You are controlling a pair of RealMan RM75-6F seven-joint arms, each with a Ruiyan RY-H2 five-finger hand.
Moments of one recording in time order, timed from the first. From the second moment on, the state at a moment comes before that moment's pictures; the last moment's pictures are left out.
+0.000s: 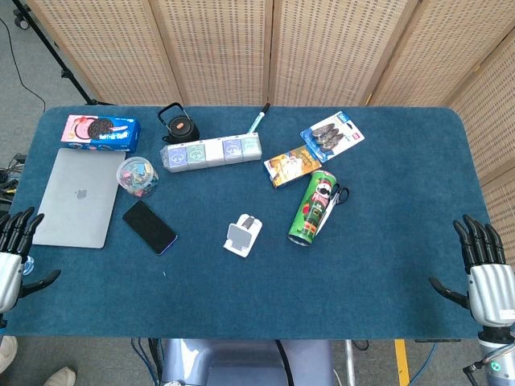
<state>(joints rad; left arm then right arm) -0.10 -1.19 -0.05 -1.45 1.60 1.59 -0.08 0.06 -1.20 0.10 -1.51 -1.60 1.65 0.08</state>
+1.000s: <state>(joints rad) -0.56 -1.24 0.00 -1.21 1.83 1.09 -0.13 0.09 -1.18 0.12 -1.54 -1.45 1.50 0.03</state>
